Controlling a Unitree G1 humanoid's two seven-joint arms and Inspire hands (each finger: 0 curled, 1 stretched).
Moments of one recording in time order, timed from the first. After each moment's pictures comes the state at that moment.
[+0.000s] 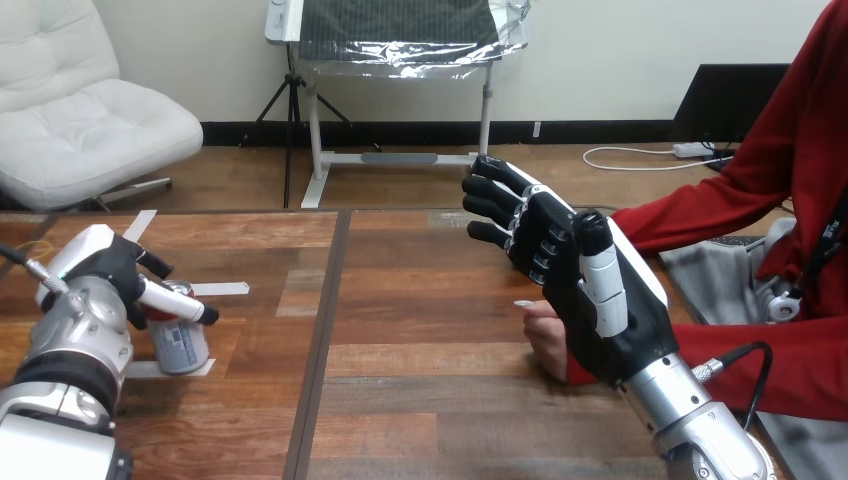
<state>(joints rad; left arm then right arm) -0.85 0.49 -0.23 1.30 0.43 0.17 0.02 -0.13 -0.13 0.00 0.26 0.27 -0.38 0.53</state>
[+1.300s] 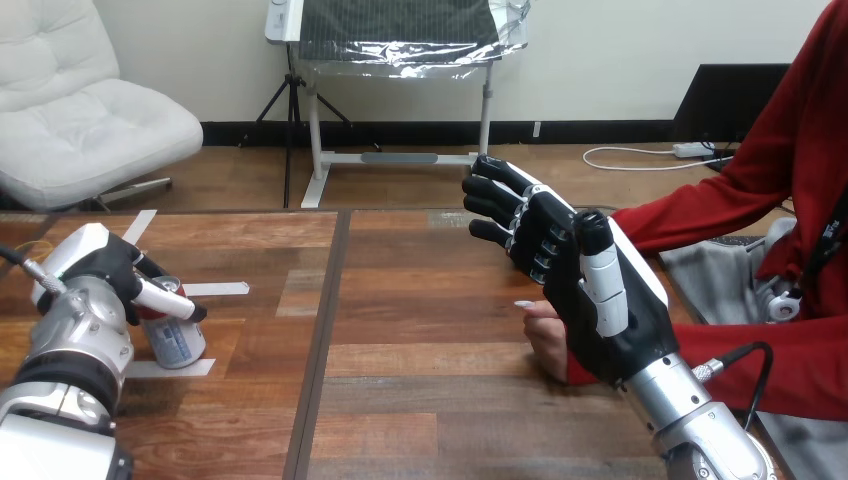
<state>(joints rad) -0.85 0.49 -0.23 1.30 0.44 0.18 0.04 -0.13 -0.13 0.00 0.26 0.27 -0.38 0.53</state>
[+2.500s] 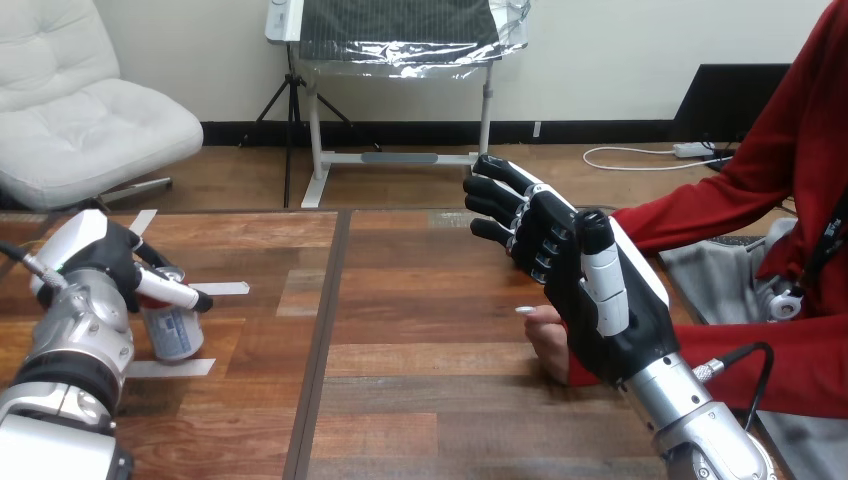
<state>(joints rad) -0.85 0.49 -0.22 1.29 0.43 0.14 0.10 -0.13 -0.13 0.00 0.26 0.27 -0.38 0.52</state>
